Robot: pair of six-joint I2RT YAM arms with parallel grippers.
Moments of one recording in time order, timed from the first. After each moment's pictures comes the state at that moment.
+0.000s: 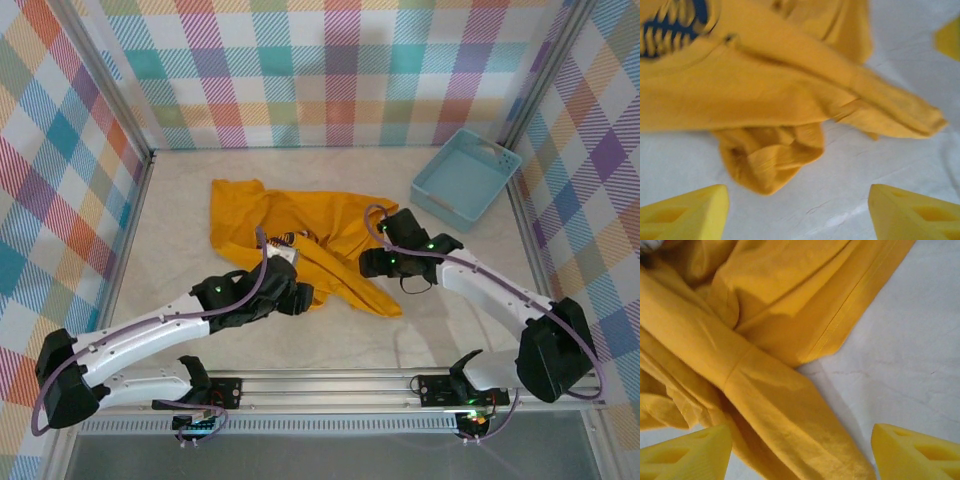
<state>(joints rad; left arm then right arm) -0.97 1.08 0.81 -0.65 -0.27 -0.66 0.61 1.33 0.94 -0.66 -0.05 0.43</state>
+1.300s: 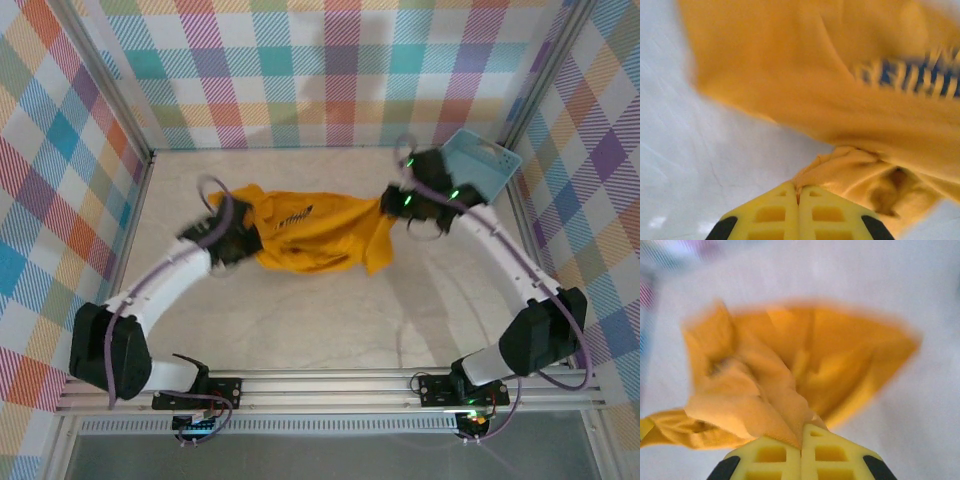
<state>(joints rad) -0.25 1.39 1.20 -0.73 -0.05 -0.67 0.31 1.49 1.51 -0.75 -0.22 0.52</state>
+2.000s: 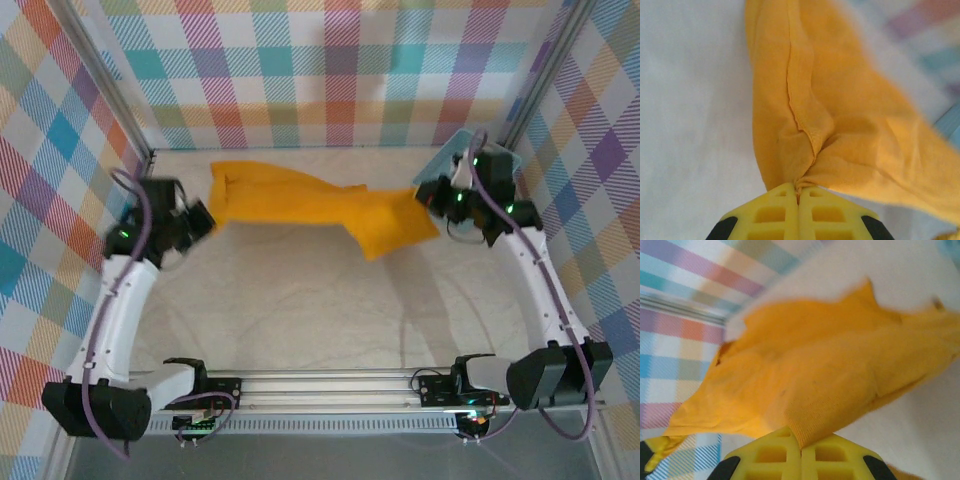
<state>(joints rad) -0.12 1.09 1.08 -0.89 0.16 -0.69 0.10 1.21 1.16 -0.69 -0.49 0.65</state>
